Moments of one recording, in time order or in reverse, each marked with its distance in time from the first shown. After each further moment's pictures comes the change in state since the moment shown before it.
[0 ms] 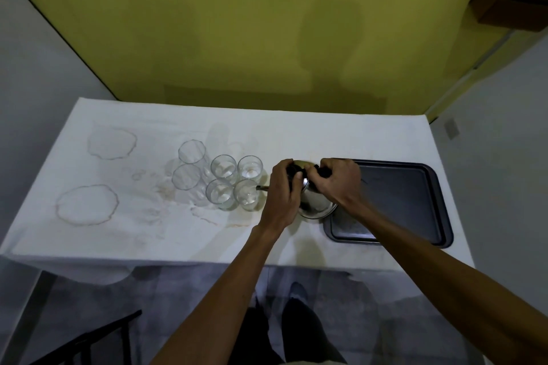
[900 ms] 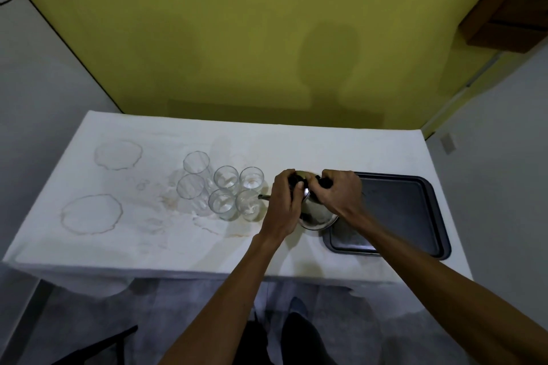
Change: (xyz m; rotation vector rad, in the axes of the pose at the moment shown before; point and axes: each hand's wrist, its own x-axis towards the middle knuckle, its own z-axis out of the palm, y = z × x) left_hand -0.002 0.014 -0.004 0.031 -0.005 -0.007; right_hand -0.004 -0.005 -0.009 -0.004 0.030 0.003
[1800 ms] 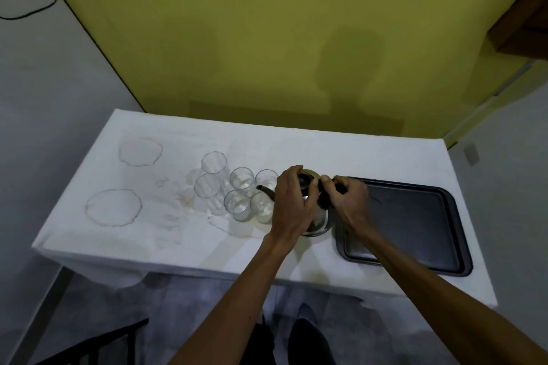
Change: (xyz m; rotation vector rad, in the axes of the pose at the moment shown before) left_hand 0.003 0.032 -0.017 0.194 0.176 0.022; right_hand -0.011 -0.019 0.008 0.440 0.014 0.176
